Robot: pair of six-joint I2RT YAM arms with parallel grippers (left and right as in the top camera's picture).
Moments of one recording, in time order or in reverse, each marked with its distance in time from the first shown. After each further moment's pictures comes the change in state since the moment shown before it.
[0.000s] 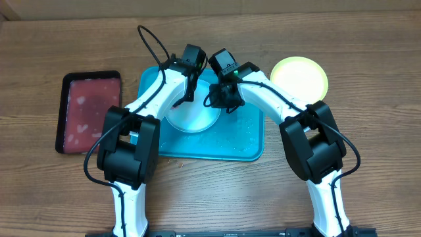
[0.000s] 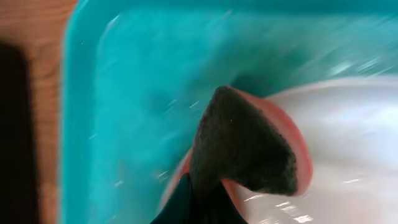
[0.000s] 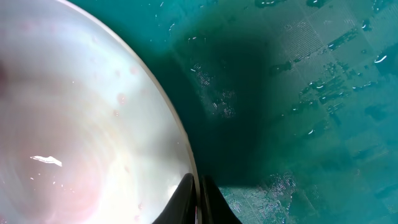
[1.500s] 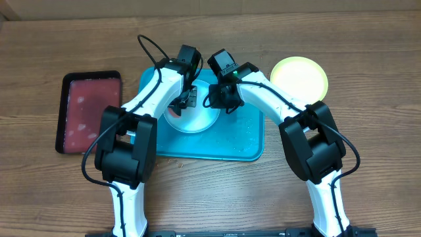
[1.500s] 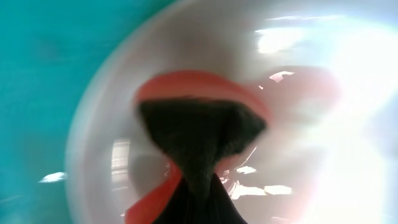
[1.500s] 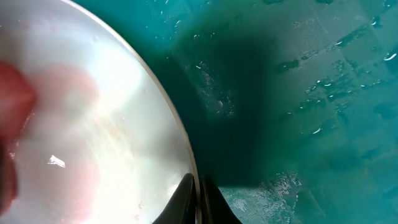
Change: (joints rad) left arm 0.021 0.000 0.003 -0.092 0.325 0.055; right arm 0.005 0.000 0.000 0.001 0.001 0.000
